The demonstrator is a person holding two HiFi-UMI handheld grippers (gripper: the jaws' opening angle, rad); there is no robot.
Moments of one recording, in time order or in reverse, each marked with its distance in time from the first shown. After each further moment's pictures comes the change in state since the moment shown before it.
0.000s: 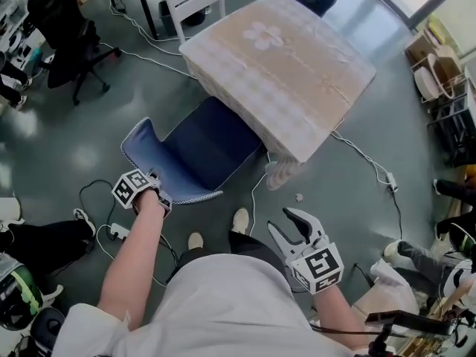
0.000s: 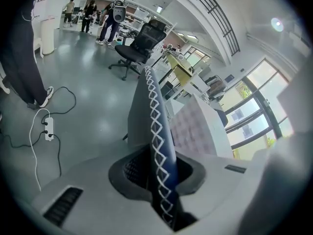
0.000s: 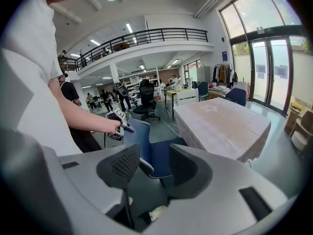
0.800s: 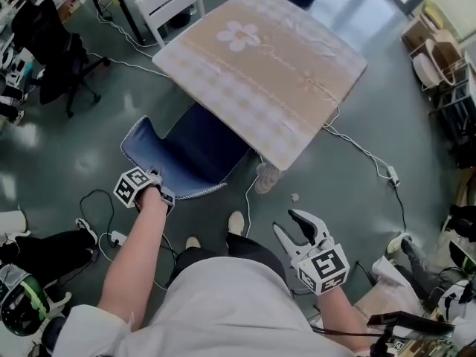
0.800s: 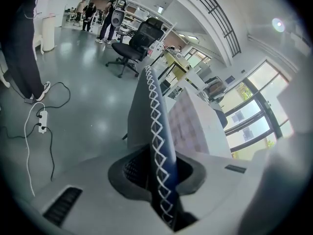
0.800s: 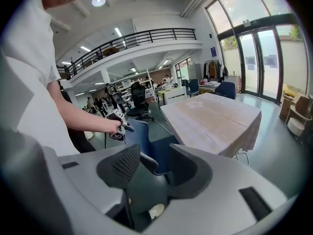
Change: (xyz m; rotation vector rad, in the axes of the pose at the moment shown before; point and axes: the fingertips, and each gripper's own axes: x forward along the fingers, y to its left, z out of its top) left arm 0.052 -0.092 -0.025 -0.027 -0.011 0.001; right arm -0.029 -0.097 -0.013 0.104 -0.013 -0.028
